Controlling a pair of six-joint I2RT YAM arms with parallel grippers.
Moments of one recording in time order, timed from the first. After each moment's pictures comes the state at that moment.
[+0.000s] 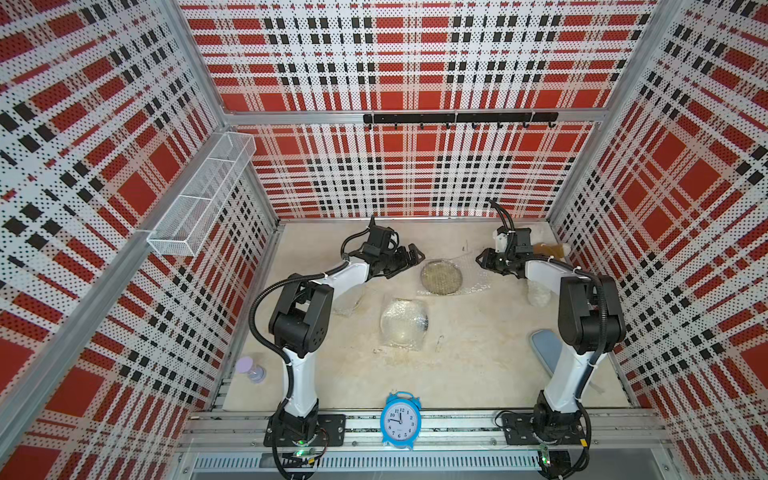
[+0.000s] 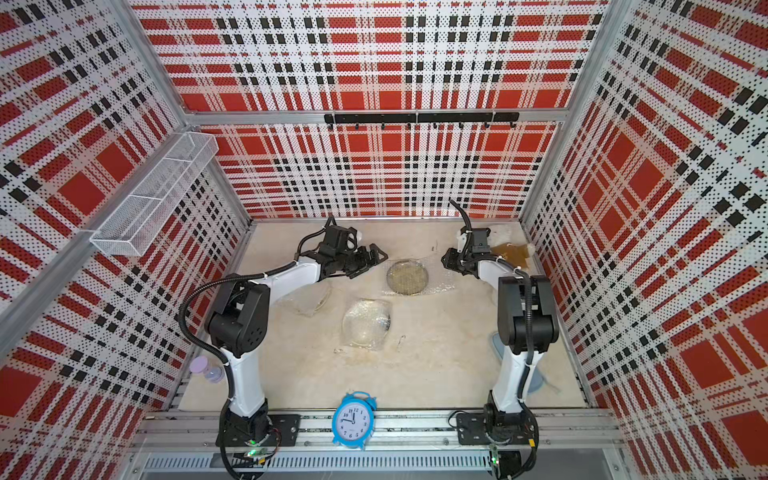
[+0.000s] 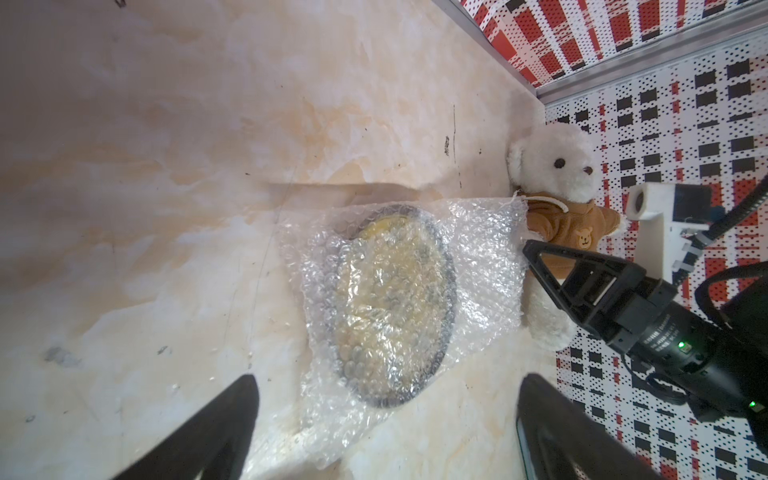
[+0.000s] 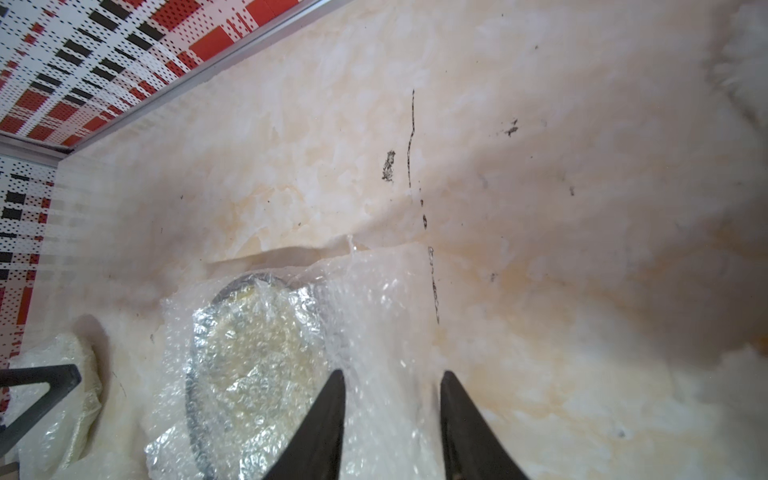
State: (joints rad) left arm -0.42 1.99 1.41 -0.14 0.43 -0.71; right arm 0.06 1.92 1.27 -0.17 -0.32 0.31
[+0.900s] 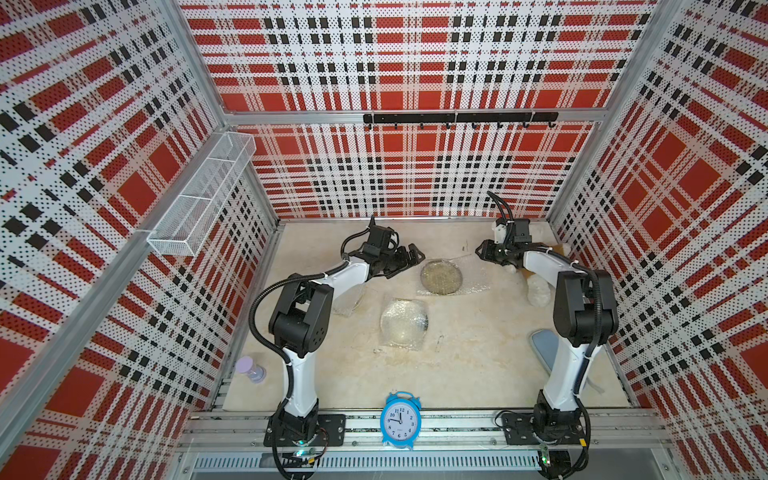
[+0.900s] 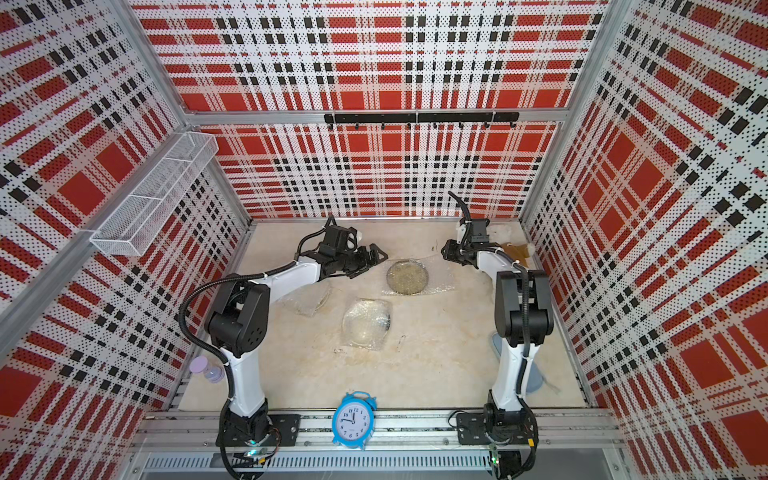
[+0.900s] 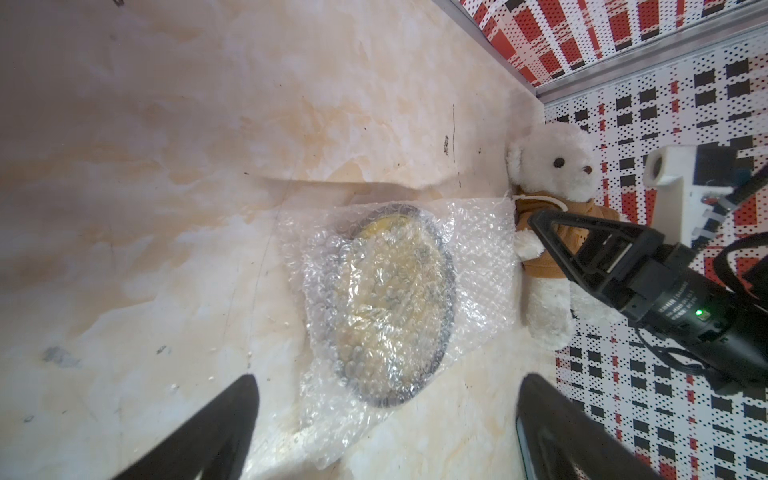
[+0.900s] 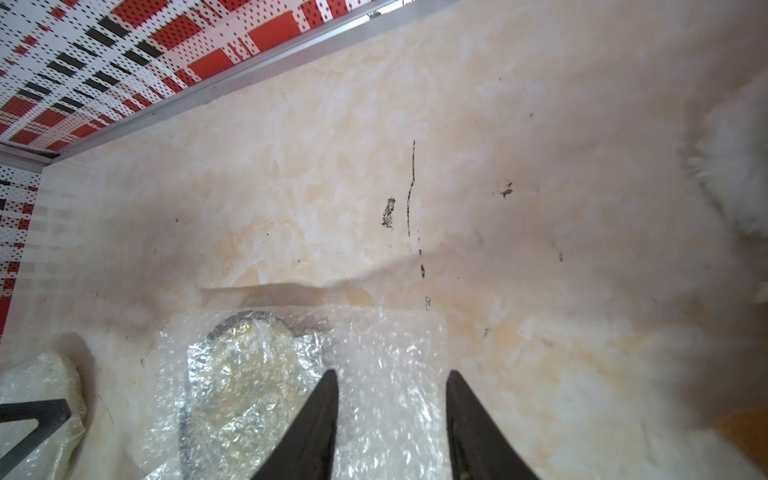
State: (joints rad) left arm -0.42 1.99 1.41 -0.14 0.44 -0.71; right arm 0.06 2.00 1.42 -0.27 -0.31 0.26
